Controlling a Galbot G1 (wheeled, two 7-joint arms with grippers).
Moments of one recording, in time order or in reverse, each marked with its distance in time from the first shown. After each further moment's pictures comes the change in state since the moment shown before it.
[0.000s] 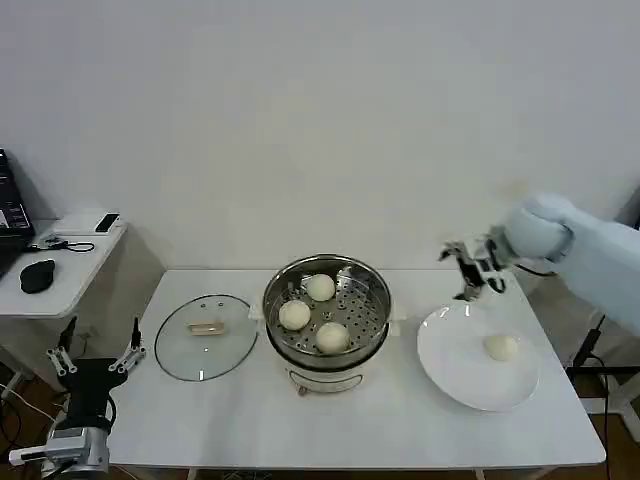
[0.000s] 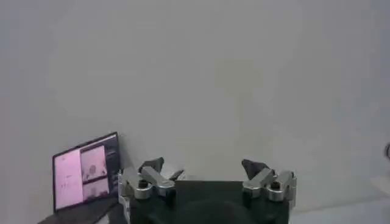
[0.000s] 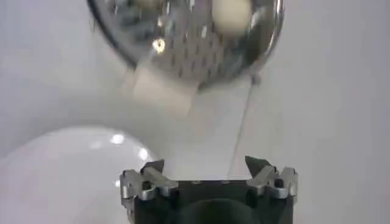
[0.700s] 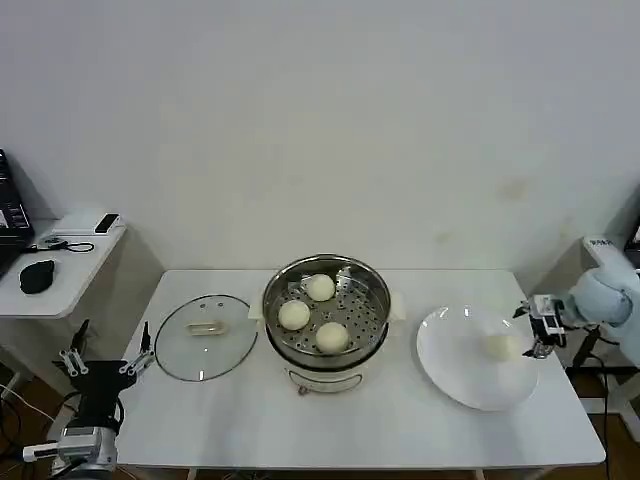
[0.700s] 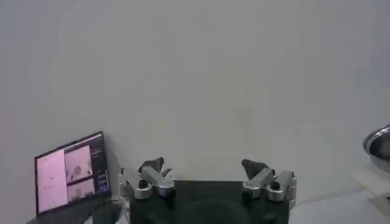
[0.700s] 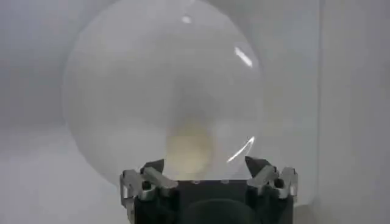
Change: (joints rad) left arm -0.005 0.007 0.022 0.025 0.017 0.008 0.001; right arm -0.475 -0.086 0.370 -0.187 -0.140 0.078 -0.002
